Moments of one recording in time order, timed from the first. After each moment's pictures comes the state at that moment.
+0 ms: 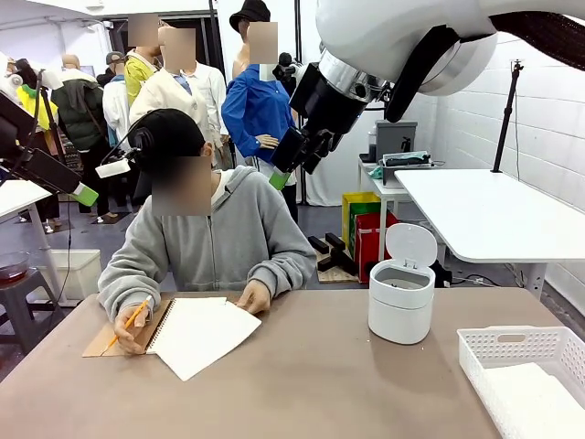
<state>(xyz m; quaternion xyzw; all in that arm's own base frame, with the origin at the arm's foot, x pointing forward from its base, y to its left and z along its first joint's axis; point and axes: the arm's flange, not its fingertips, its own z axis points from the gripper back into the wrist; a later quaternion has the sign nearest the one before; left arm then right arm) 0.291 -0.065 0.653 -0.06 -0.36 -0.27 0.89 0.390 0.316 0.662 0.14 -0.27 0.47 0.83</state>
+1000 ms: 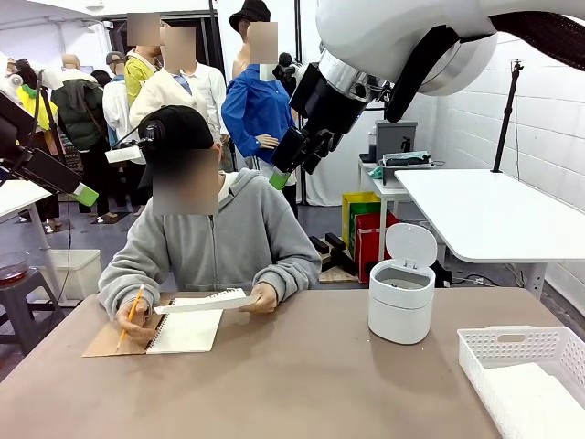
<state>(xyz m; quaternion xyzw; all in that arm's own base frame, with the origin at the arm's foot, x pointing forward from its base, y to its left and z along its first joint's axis) 0.291 -0.065 0.653 -0.06 -0.36 -0.27 0.89 0.390 0.316 0.662 0.14 -0.27 0.47 0.83</state>
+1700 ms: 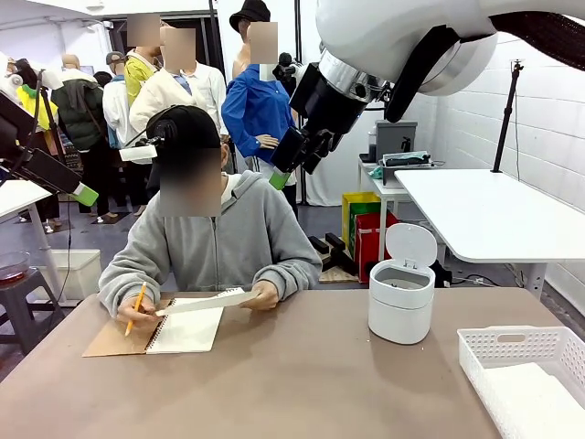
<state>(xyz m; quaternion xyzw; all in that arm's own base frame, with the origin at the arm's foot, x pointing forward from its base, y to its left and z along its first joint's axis) 0.291 -0.065 0.653 -0.06 -0.36 -0.27 0.89 0.390 0.316 0.662 0.14 -0.27 0.47 0.83</state>
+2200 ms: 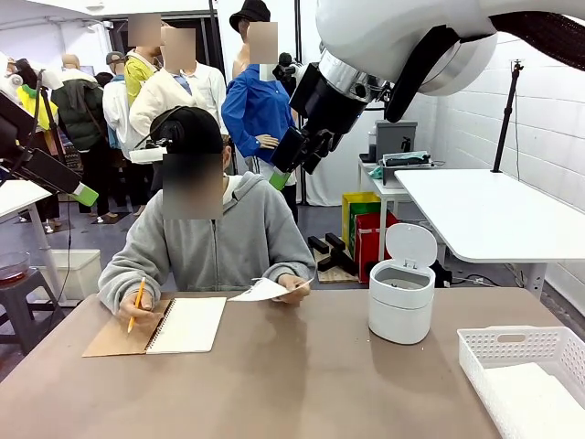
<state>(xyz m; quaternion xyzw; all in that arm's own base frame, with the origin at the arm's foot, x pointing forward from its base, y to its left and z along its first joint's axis) 0.291 -0.065 0.653 -0.06 -0.36 -0.27 0.89 0.390 0.316 0.662 0.14 -0.27 0.47 0.83</state>
